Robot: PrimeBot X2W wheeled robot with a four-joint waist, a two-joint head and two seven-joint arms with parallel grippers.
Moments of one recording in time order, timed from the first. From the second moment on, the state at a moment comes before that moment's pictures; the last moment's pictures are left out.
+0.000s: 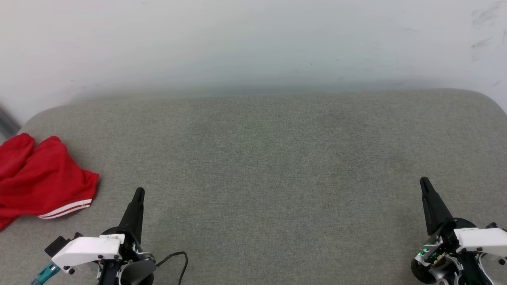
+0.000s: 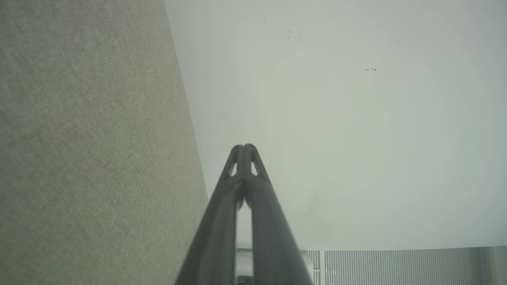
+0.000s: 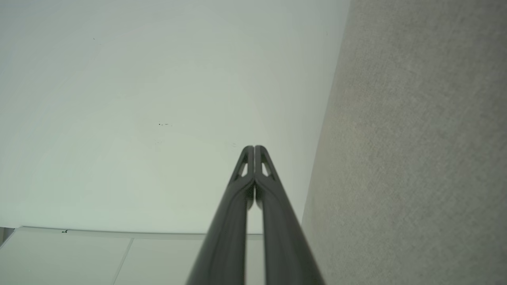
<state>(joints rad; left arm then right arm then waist) -0.11 0.05 0.11 0.25 -1.61 -0.13 0.11 -0.10 -0.05 -0.11 0.25 1.62 0.13 0.11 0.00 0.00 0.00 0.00</state>
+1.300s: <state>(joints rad) -0.06 0.04 0.11 0.26 -1.59 -0.13 0.08 -0.05 -0.05 -0.11 0.28 1.59 0.13 0.08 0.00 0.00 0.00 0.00</state>
